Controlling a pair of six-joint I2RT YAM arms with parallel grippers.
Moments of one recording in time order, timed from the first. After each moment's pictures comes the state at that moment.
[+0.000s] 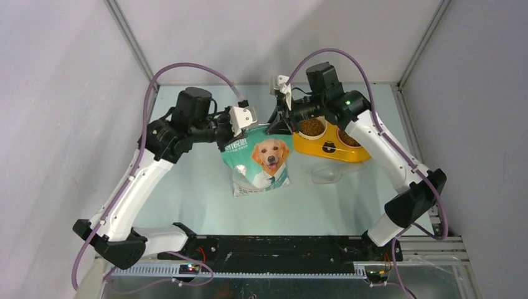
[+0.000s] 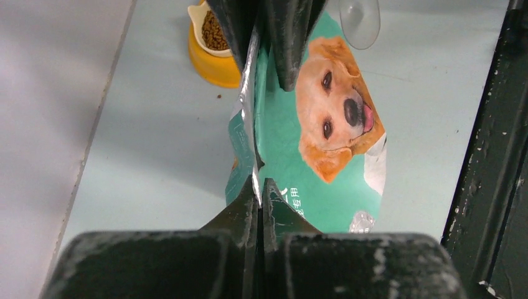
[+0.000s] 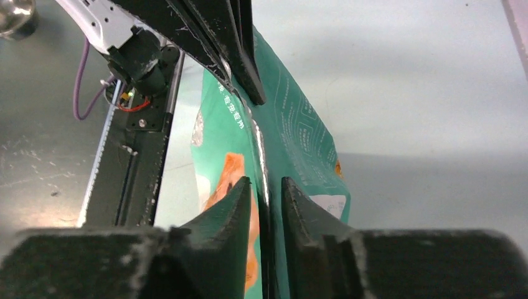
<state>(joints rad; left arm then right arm) -0.57 1.22 1.56 -0.95 0.43 0.63 0.59 1.62 1.76 -0.72 -0.95 -0.44</state>
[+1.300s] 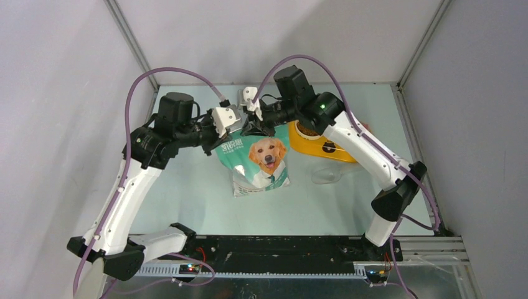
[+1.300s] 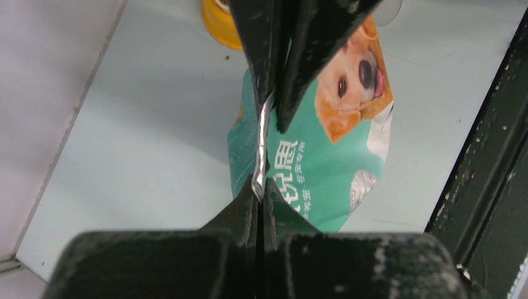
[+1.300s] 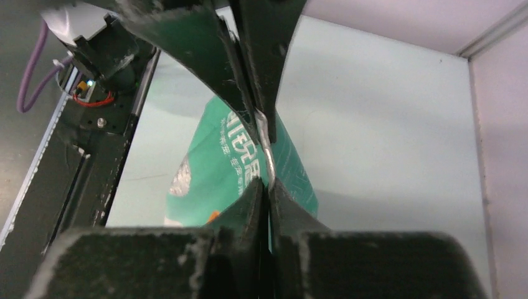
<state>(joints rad) -0.45 1.13 1.51 -1.01 0.43 0.59 0.80 1.73 1.95 -0.74 -0.75 -0.60</state>
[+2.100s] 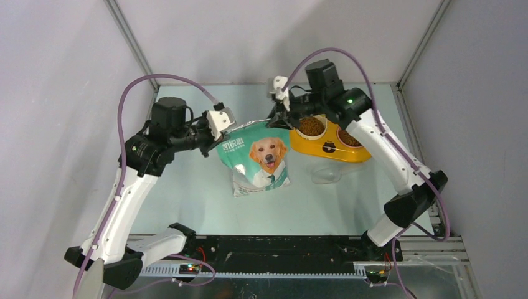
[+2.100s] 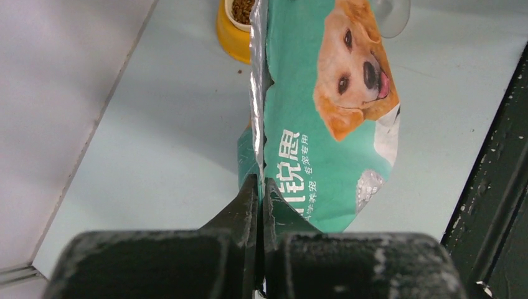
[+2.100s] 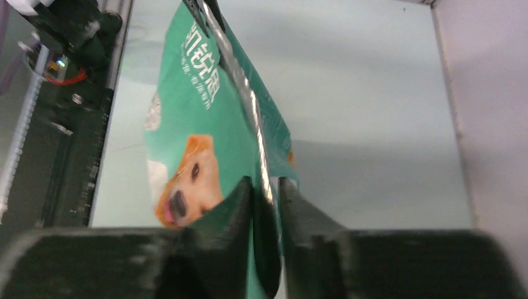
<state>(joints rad) -0.41 1.06 1.43 -0.93 0.48 0.61 0.64 1.64 1.85 -0.78 -0.79 -0.63</state>
